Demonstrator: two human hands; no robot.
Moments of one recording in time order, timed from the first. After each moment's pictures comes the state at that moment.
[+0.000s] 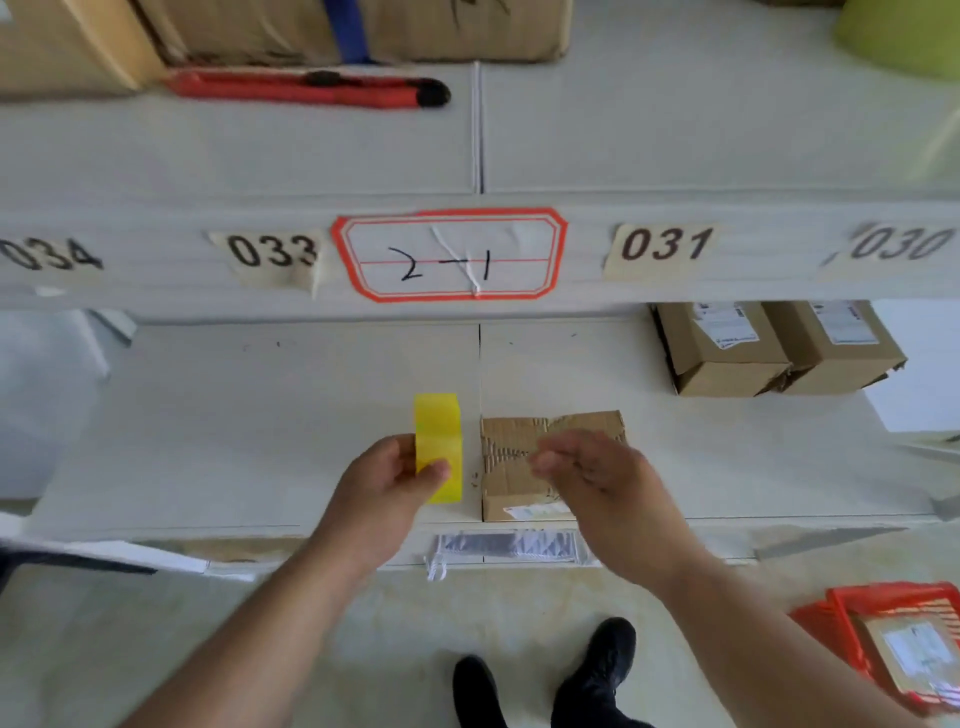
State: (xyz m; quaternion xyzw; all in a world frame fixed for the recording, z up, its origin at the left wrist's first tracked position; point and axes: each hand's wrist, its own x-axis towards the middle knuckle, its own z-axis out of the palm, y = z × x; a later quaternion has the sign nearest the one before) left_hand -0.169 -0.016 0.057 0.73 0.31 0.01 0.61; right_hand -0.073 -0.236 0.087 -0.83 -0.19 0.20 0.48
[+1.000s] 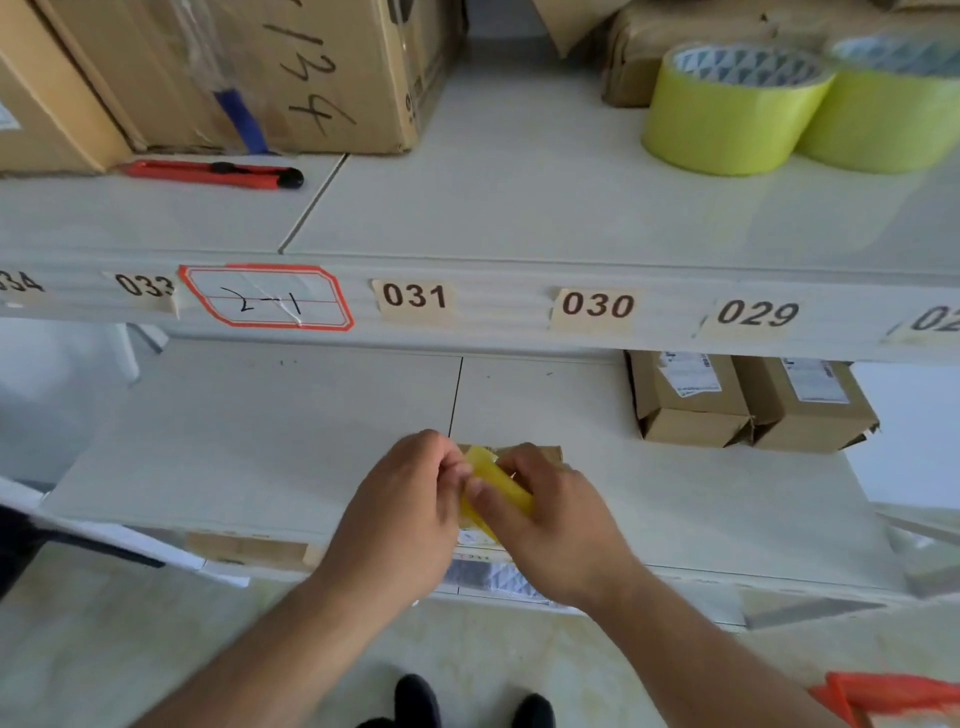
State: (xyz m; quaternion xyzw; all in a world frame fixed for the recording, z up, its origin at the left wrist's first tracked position) left_hand -0.138 -0.149 0.135 0.92 0.20 0.14 0.30; right_hand -0.039 -0.293 0.112 -0.83 -0.32 0.20 0.41
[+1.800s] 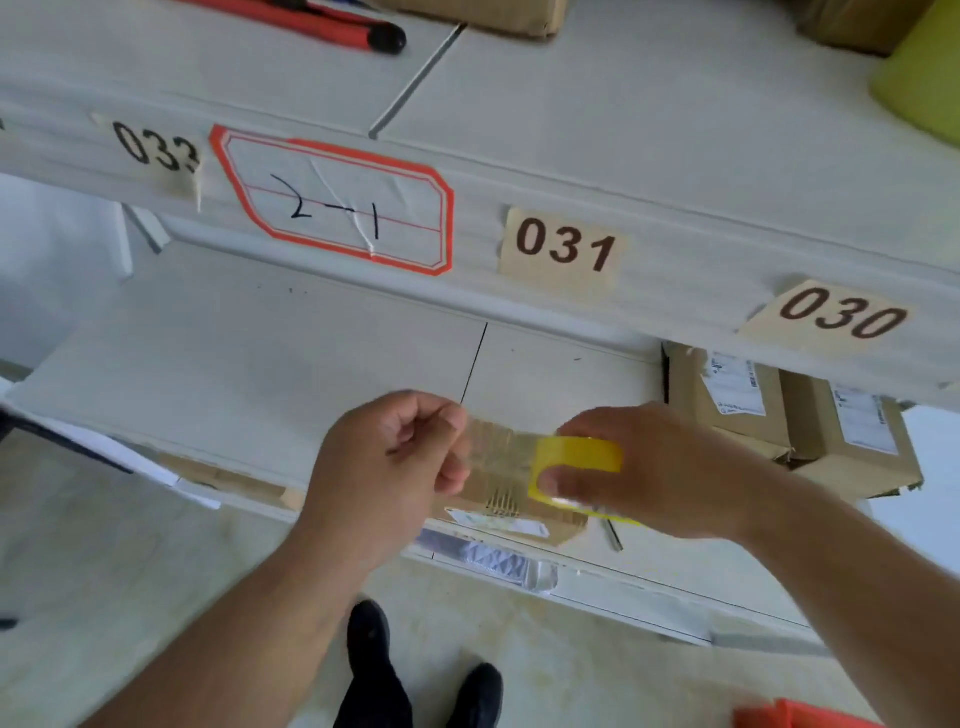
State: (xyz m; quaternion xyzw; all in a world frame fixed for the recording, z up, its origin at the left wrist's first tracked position) left_hand -0.135 -0.116 0.114 0.69 0.35 0.22 0.59; right_hand 0.042 -0.283 0.158 -0.85 -0.43 0.30 0.10
